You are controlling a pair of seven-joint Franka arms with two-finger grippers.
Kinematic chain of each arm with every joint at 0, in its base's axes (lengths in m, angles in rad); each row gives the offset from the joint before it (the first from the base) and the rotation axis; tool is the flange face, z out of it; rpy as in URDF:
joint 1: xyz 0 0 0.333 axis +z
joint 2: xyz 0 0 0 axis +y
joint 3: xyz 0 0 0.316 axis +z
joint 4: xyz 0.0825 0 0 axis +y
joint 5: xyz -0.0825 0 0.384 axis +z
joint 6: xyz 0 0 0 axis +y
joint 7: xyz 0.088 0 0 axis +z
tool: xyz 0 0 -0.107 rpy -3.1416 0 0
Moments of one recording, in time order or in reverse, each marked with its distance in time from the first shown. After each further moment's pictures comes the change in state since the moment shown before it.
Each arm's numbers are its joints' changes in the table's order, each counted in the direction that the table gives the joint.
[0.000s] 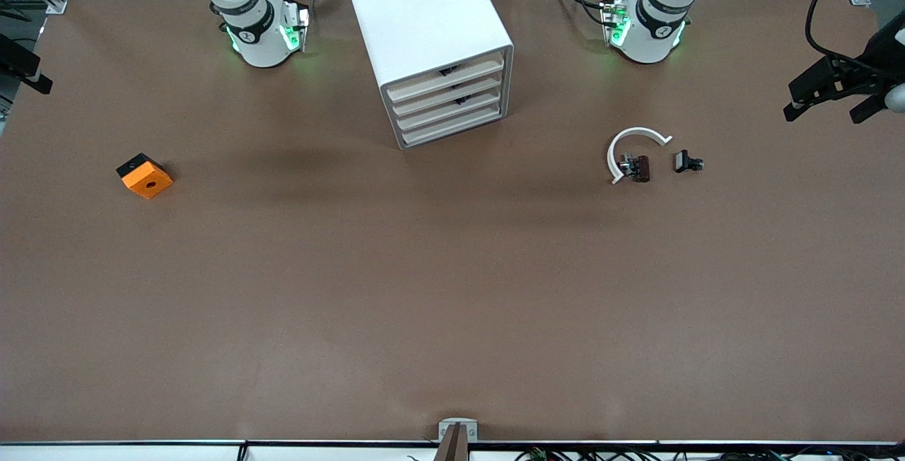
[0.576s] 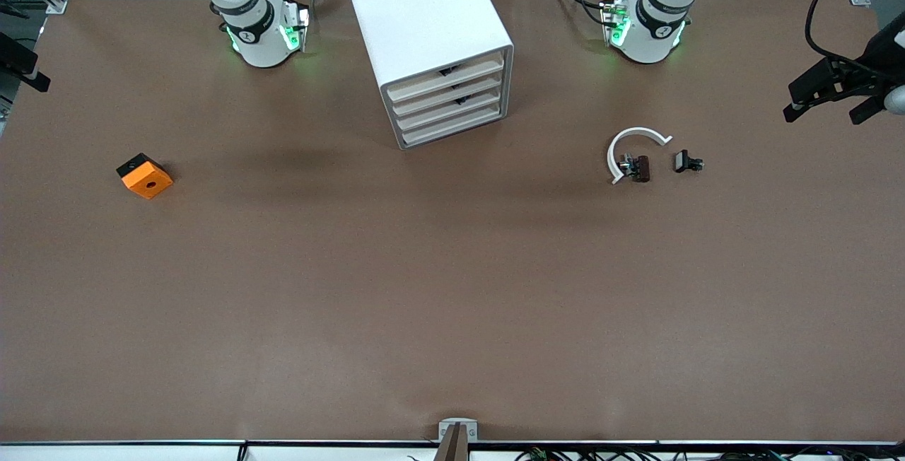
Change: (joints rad) left arm 0.003 0.010 0.000 0.001 0.000 0.010 0.002; right arm 0.000 -0.006 0.000 0.000 0.003 0.000 0.000
